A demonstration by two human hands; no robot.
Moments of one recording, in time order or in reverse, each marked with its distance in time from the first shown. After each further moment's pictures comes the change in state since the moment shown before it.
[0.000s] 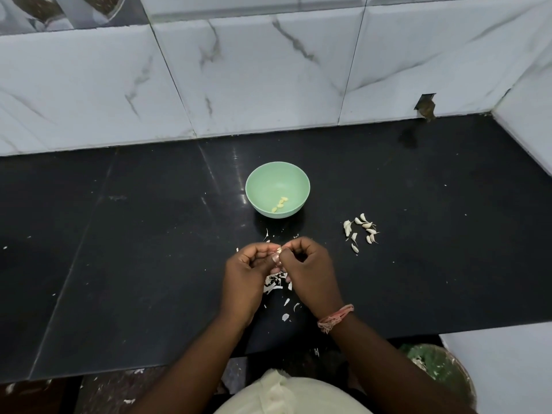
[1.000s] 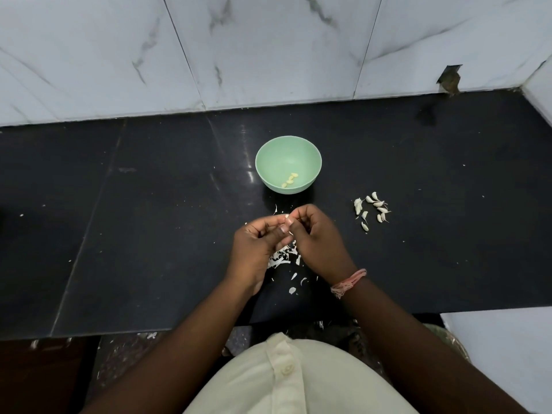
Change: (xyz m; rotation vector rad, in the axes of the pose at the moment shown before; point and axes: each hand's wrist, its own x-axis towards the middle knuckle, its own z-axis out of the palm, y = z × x) left_hand 0.007 -0.004 0.000 -0.224 -0.009 -0.136; right_hand 0.012 0.000 -0.008 -0.106 -0.200 -0.183
